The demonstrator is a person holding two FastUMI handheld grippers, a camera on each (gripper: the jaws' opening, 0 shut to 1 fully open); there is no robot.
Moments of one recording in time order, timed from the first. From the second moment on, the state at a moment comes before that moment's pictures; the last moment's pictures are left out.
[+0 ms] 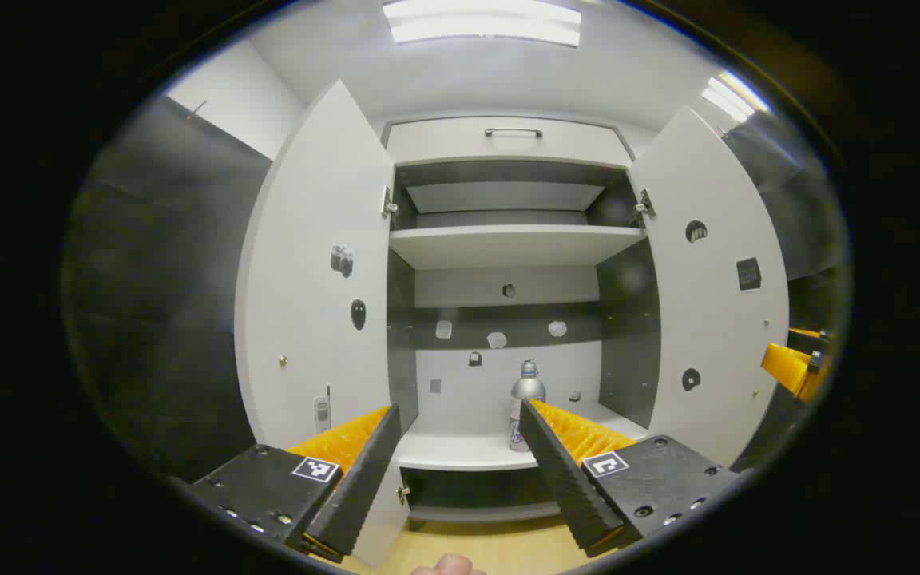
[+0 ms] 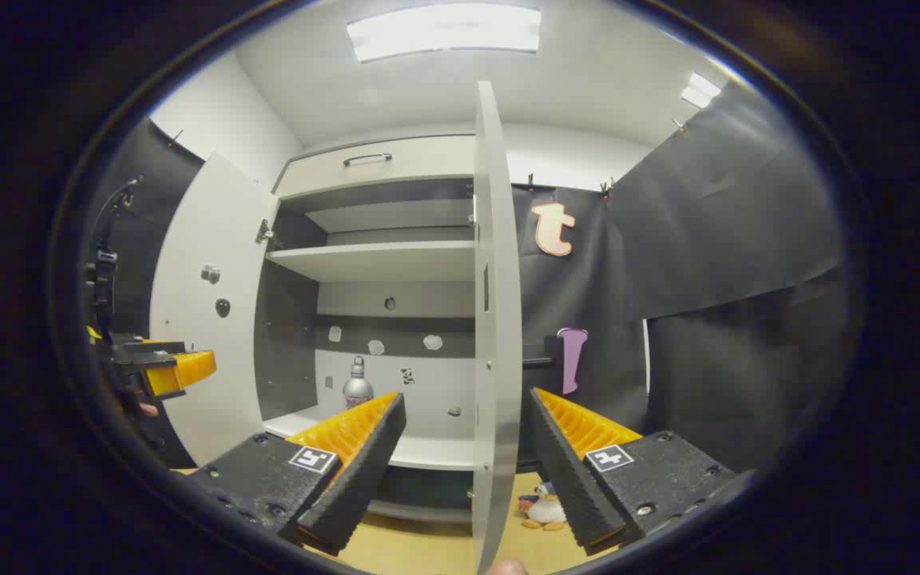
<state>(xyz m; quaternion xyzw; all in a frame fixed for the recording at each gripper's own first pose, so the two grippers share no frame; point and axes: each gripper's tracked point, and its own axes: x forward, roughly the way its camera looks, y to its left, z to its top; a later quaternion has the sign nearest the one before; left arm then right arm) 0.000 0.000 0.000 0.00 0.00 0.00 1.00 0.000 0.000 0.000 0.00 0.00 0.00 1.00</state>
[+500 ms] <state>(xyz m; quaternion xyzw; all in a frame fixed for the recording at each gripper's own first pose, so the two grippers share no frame) -0.005 -0.018 -0.003 0.00 0.01 -0.03 1.00 -0.002 -0.009 -0.014 0.02 0.02 -0.02 1.00</state>
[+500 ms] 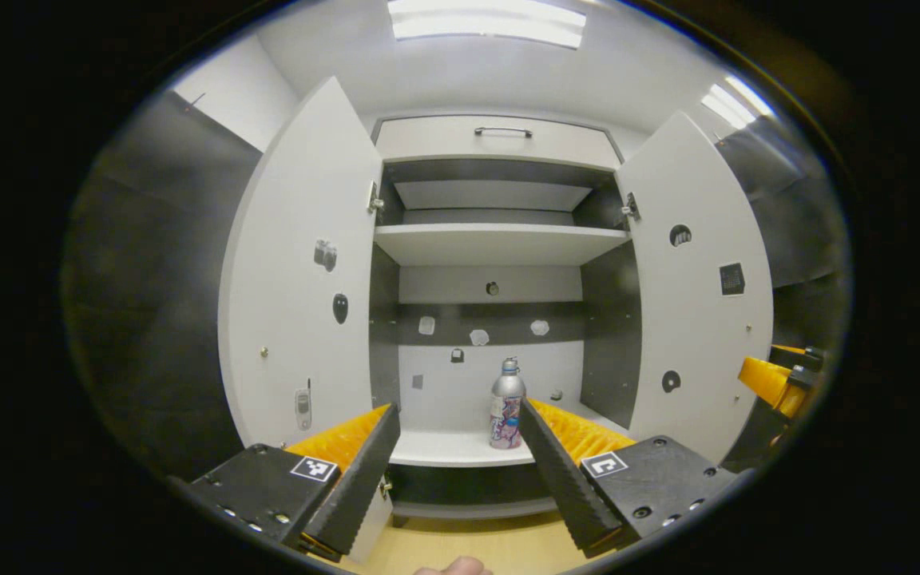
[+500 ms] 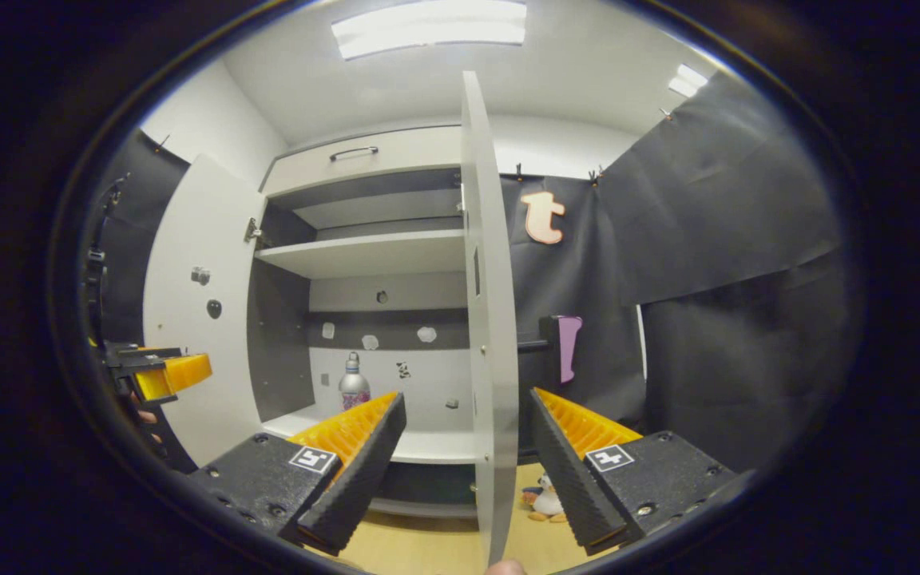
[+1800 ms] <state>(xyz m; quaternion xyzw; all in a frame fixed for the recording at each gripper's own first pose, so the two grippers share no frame) 0.175 -0.109 -0.086 0.00 0.06 -0.08 0.99 -0.094 -0.107 -0.020 0.01 0.02 -0.17 0.98</state>
